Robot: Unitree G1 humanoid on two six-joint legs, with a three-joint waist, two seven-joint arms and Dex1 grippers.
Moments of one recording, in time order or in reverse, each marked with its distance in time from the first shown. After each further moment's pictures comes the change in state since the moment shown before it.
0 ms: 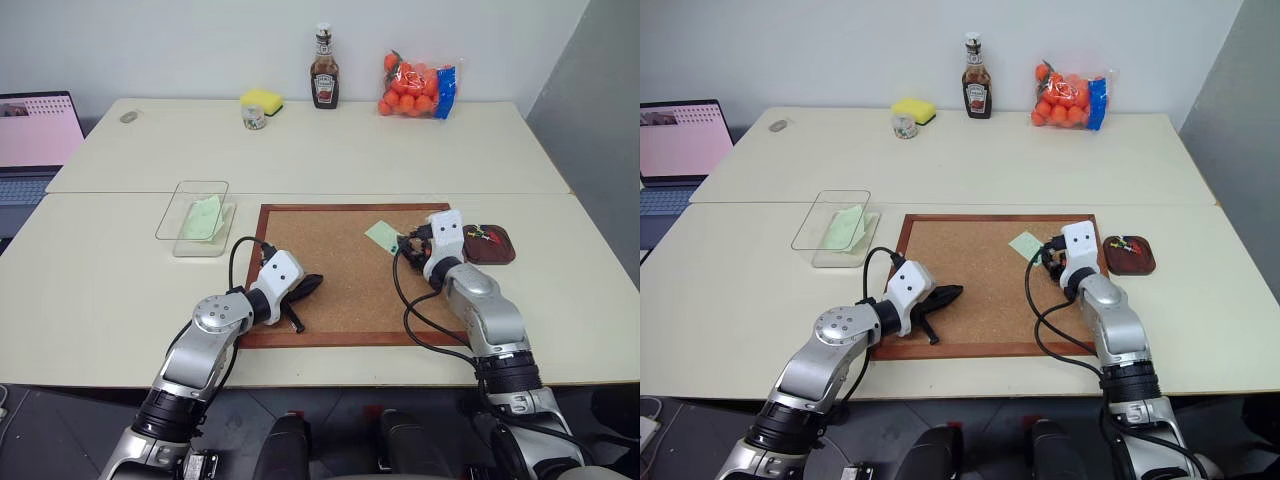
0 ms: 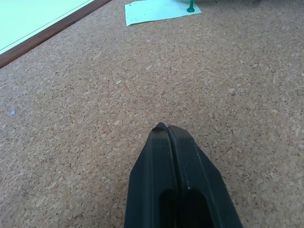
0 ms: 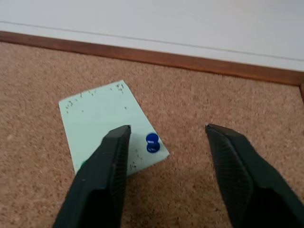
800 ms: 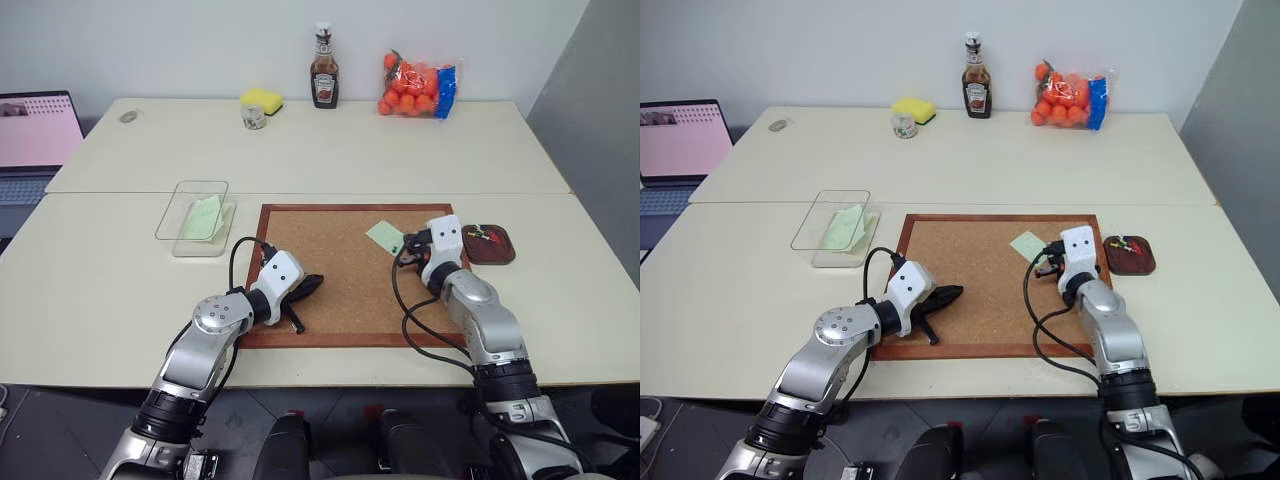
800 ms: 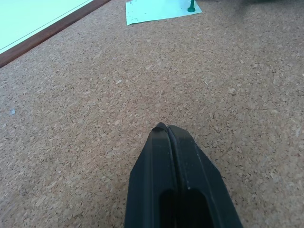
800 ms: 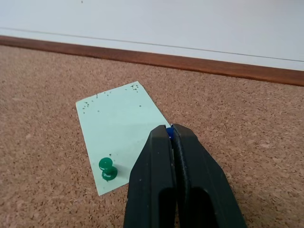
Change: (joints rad) left arm 0.004 0.000 -0.001 -0.005 0.000 0.000 -0.001; right arm 0.048 0.028 -0.005 -0.029 0.020 -0.091 0.022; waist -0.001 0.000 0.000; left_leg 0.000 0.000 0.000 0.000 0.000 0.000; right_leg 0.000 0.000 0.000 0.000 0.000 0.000
